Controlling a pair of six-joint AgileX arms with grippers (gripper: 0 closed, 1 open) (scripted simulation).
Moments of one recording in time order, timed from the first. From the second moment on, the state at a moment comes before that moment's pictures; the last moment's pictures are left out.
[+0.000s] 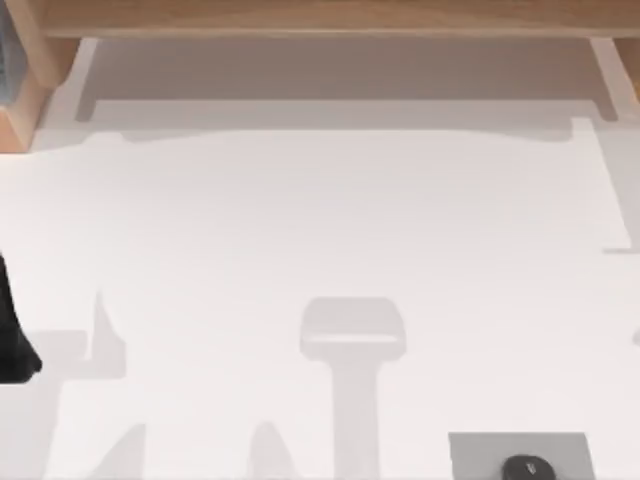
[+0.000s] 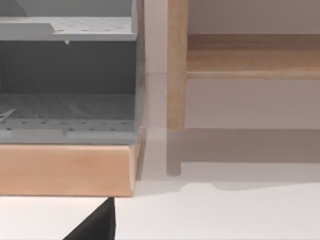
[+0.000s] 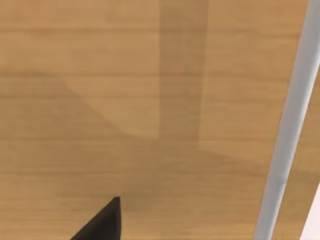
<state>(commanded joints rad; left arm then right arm) 0.00 0.00 0.00 0.00 0.00 0.00 -0.58 2.03 0.44 1.60 -0.34 -1.56</state>
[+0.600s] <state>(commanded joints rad) 0.00 0.00 0.00 0.00 0.00 0.00 -0.58 2.03 0.44 1.60 -0.34 -1.56</state>
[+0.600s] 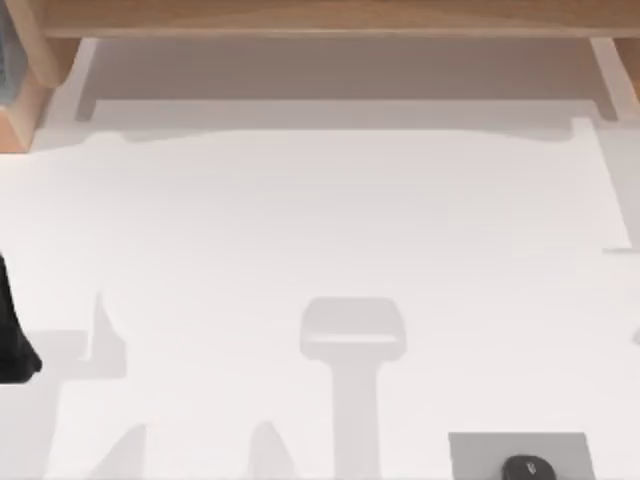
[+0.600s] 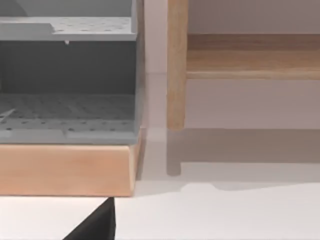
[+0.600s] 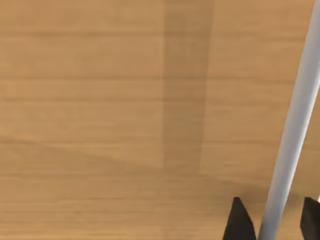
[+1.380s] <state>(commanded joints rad) 0.00 0.00 0.00 0.00 0.00 0.00 -0.55 2.06 0.48 1.56 -0.32 -1.55</state>
